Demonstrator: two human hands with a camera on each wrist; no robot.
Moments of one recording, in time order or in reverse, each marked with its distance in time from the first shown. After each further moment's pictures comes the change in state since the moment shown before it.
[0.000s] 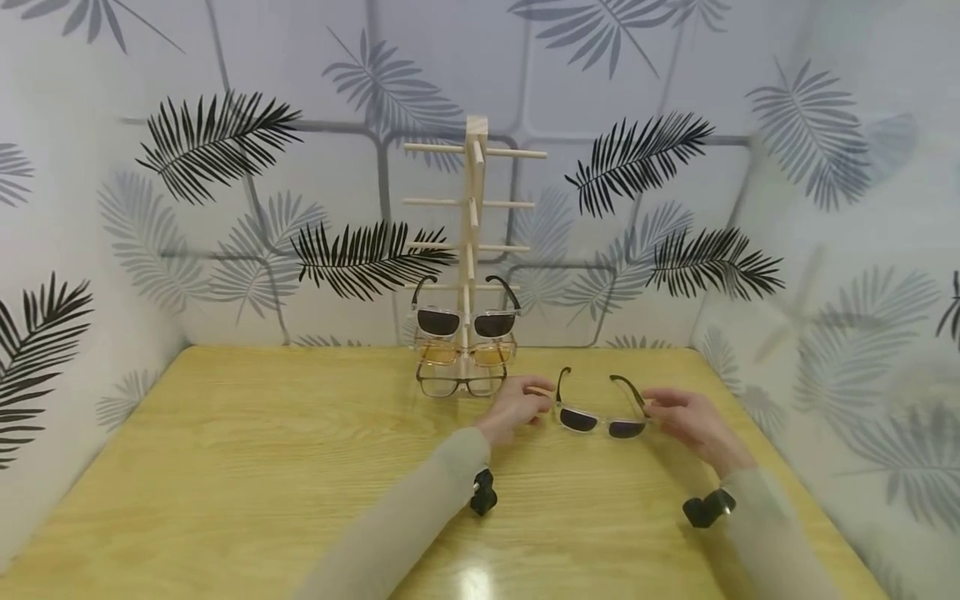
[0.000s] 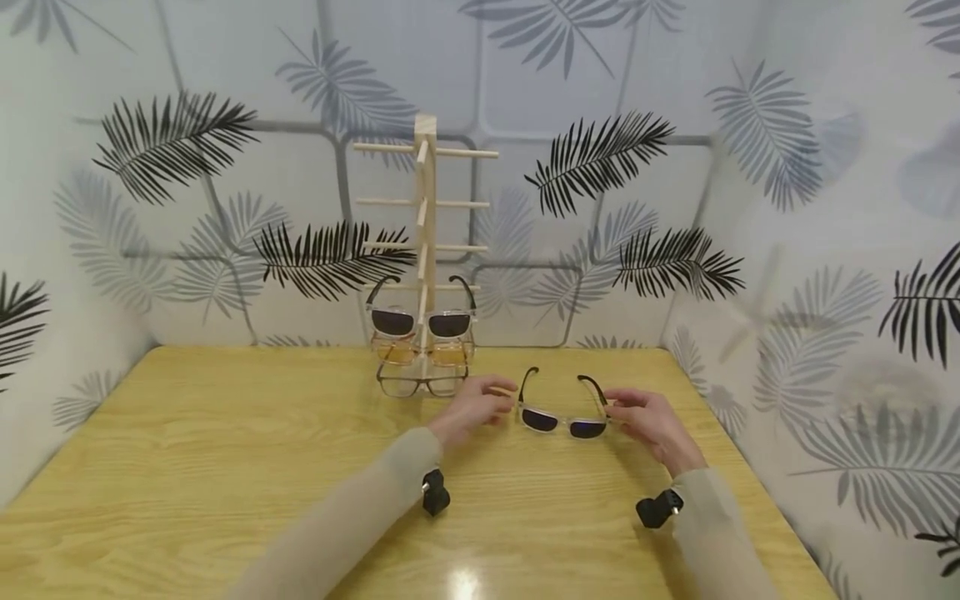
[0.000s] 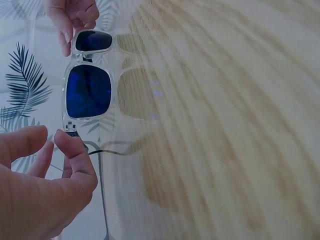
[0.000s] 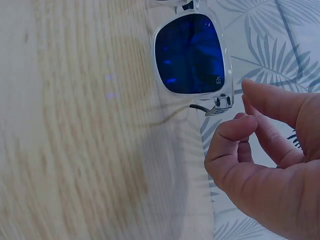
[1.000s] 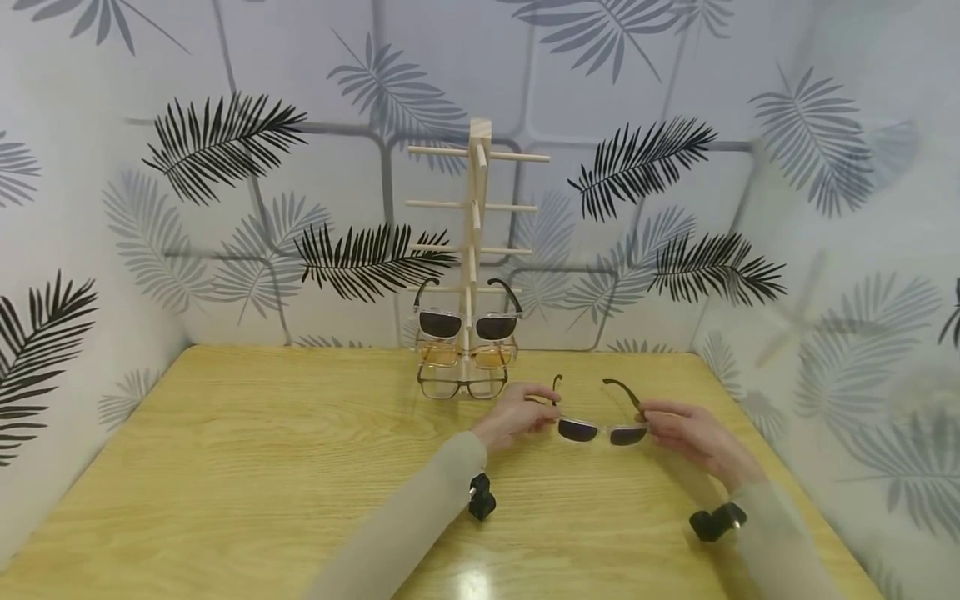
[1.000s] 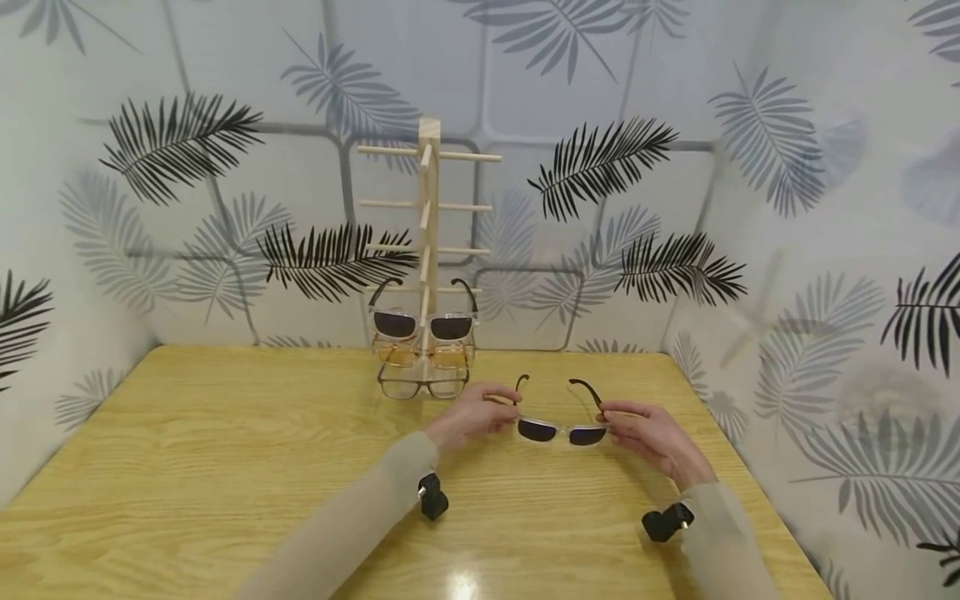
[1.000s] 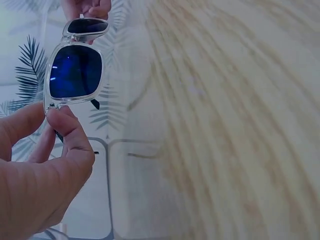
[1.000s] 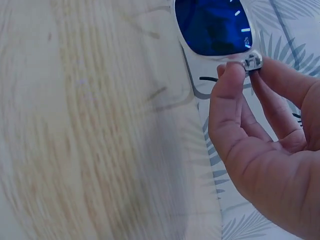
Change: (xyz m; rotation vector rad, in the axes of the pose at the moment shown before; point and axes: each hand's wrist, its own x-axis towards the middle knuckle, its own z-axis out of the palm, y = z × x) left_hand -0.001 0.000 -0.001 -0.076 -0.096 -0.050; right_hand -0.001 0.013 -0.008 0.339 -0.188 0.003
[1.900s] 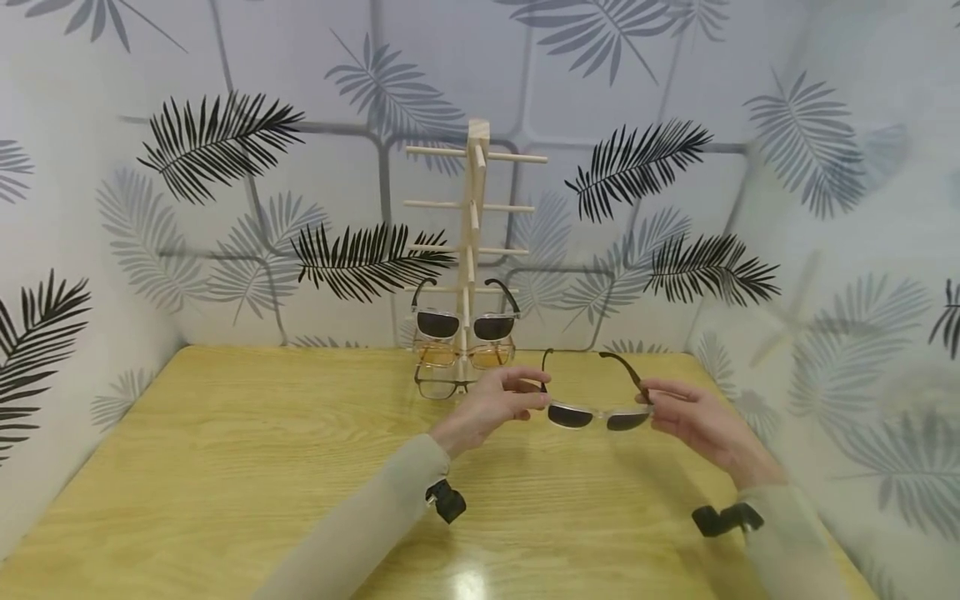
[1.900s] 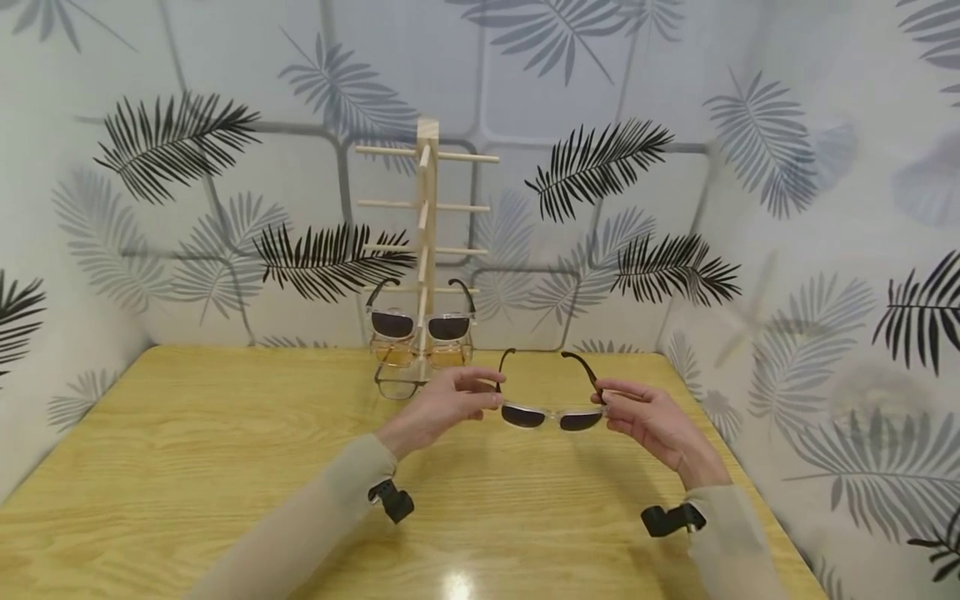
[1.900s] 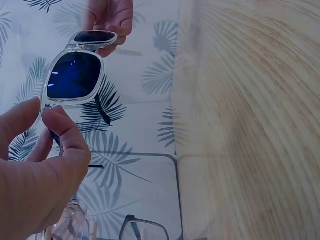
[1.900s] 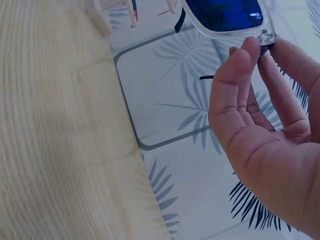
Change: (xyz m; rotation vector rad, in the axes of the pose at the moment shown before) left_hand -0.059 0.048 -0.024 0.034 -0.117 0.148; right_hand -0.023 -0.044 0.024 0.144 -0.130 -0.159
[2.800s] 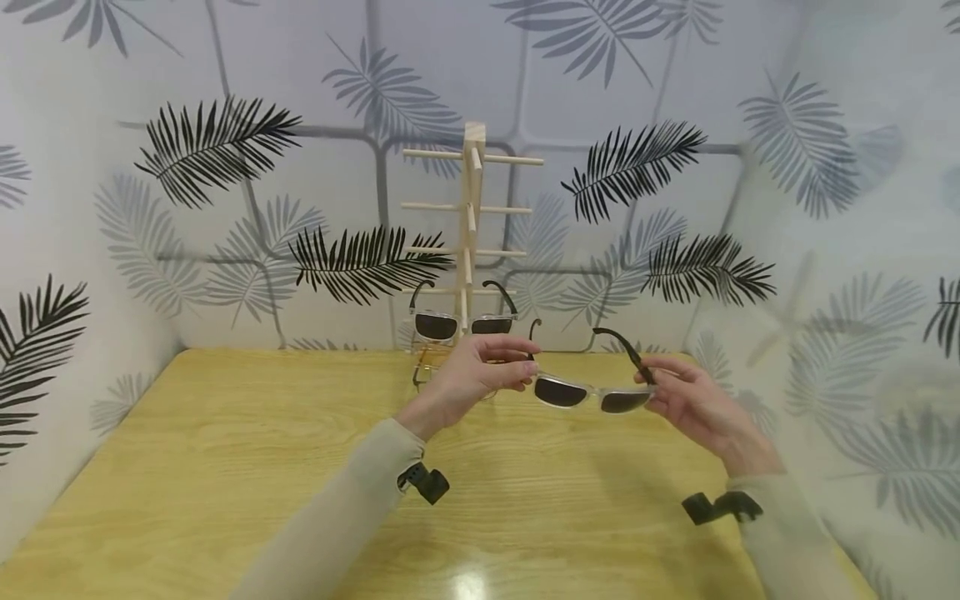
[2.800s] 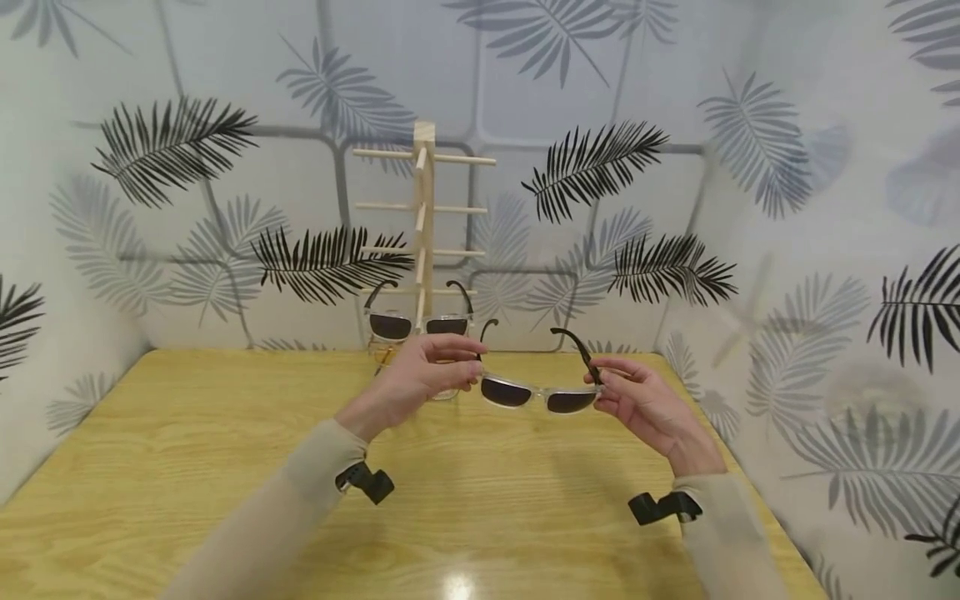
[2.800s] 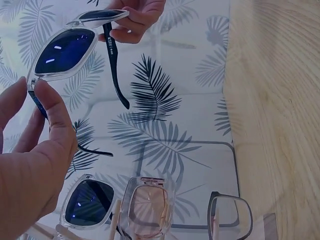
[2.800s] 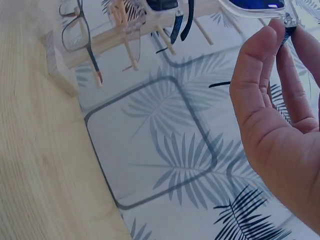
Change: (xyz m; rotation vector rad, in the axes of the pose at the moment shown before) left_hand -0.026 0.057 -0.020 -0.076 -0.101 0.200; right_hand 0.002 -0.034 0.032 0.254 -0.294 -0.179
